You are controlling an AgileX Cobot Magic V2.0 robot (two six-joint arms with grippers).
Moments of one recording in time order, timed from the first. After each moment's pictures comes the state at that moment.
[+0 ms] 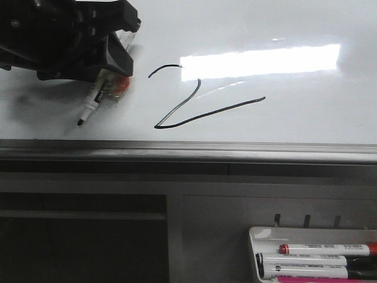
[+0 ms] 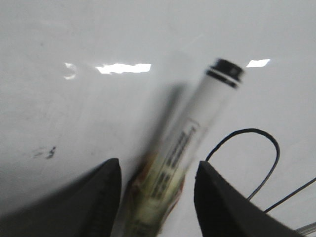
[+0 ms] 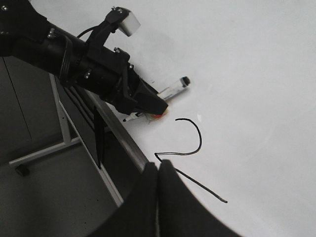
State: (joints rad) left arm -0.60 1.43 -0.80 -1.12 -0.05 0.75; right arm 0.33 0.77 -0.86 0.79 0.68 -1.01
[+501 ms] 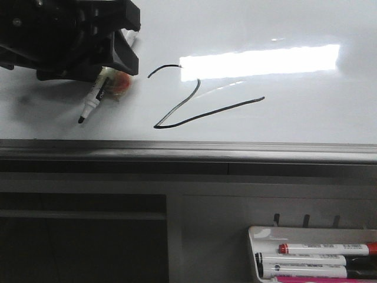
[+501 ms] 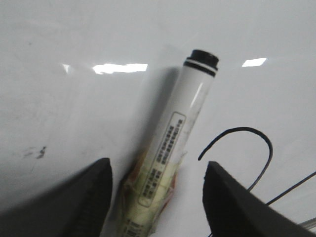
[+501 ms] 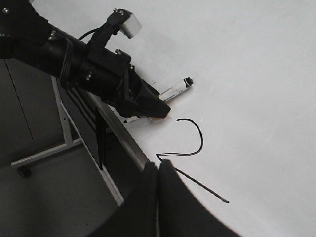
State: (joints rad) left arm -0.61 1.43 -0.80 -1.12 -0.04 0.75; right arm 0.33 0.77 -0.86 0.80 0.68 -1.01
